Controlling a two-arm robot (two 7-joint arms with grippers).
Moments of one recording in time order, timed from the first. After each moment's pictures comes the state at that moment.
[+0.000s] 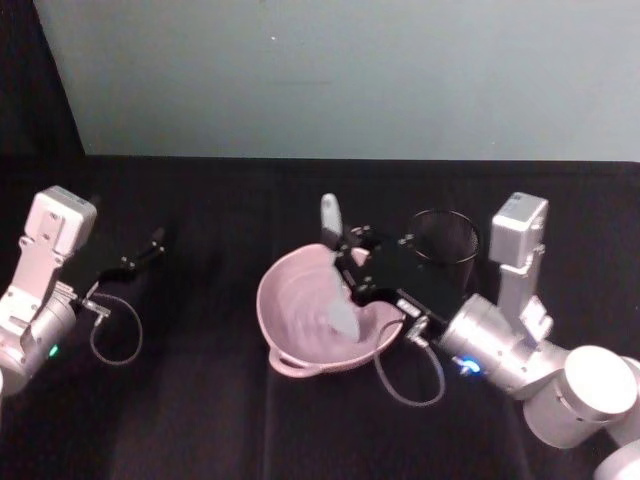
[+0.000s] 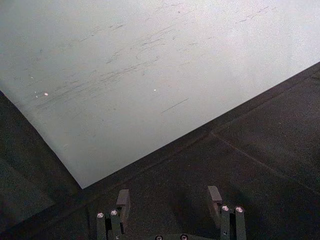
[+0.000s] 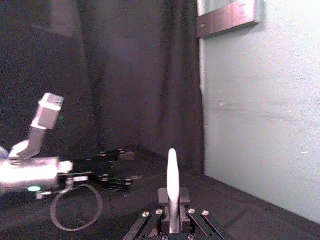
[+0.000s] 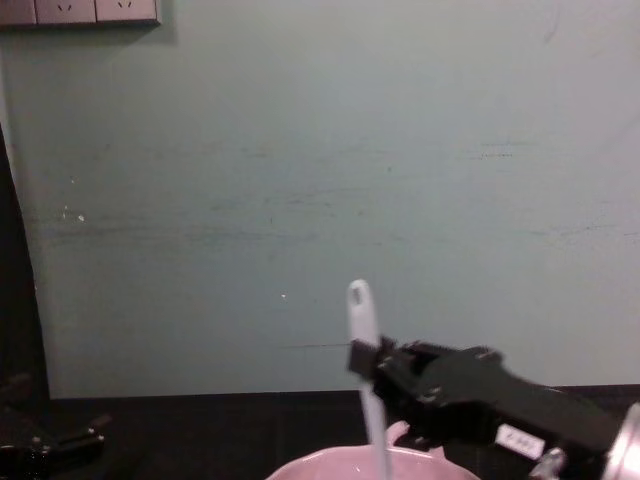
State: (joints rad) left arm -0.20 0.60 0.45 -1.41 -0.25 -0.12 0.03; right arm 0.23 0.29 -0.41 -1.37 0.42 -0.27 0.60
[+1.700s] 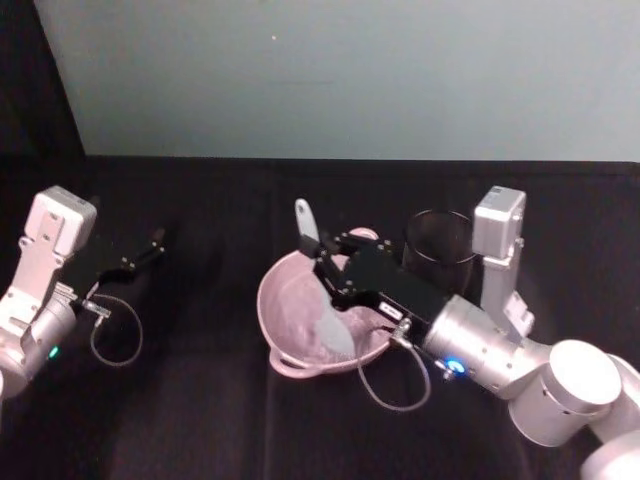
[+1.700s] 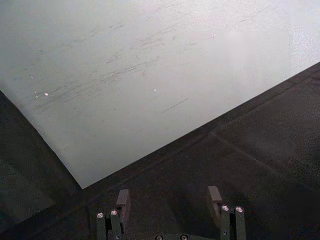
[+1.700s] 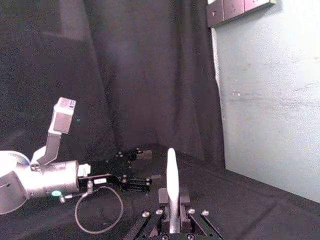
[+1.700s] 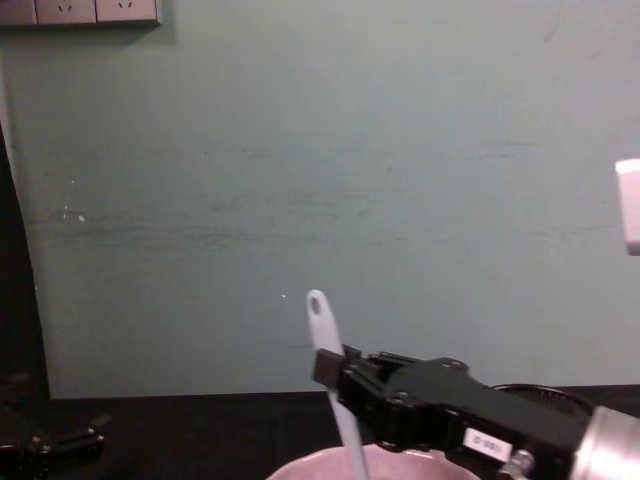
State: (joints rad) left arm -0.20 0.60 0.45 -1.41 -0.25 -0.12 0.03; right arm 0.25 0.28 -0.45 -1.36 0.48 -0.20 0.63
